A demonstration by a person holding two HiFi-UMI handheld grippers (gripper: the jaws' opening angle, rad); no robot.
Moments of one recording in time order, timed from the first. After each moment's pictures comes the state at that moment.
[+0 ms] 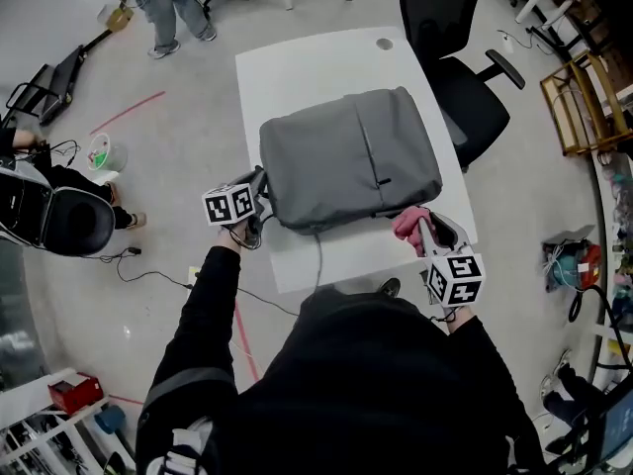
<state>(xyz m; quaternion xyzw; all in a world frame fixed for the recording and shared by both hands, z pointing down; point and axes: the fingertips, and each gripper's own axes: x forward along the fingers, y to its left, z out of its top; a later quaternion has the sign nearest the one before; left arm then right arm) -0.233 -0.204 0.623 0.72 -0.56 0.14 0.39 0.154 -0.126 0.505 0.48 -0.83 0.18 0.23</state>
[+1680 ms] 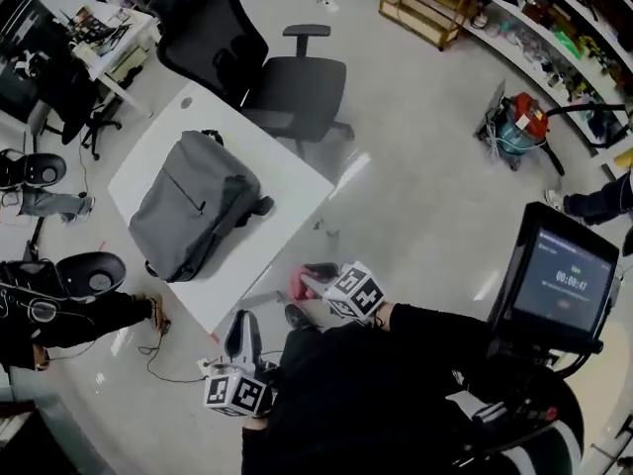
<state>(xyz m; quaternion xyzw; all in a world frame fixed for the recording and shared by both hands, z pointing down) 0.119 0.123 0.410 0.84 -0.47 0.04 0.28 0.243 0.093 0.533 0.37 -0.87 0.30 0.13</state>
